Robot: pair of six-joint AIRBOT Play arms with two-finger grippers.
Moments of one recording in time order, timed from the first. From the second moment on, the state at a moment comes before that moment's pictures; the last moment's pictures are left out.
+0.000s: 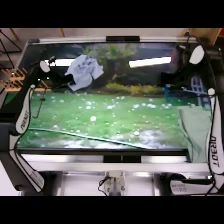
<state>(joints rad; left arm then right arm) -0.03 -2.02 1.91 1.26 -1.09 -1.67 0.05 -1.52 1.68 -1.47 1.44 1.68</state>
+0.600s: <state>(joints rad) -0.06 -1.92 1.99 0.88 -1.00 -1.43 0.05 -1.48 1.68 -1.47 1.45 1.57</state>
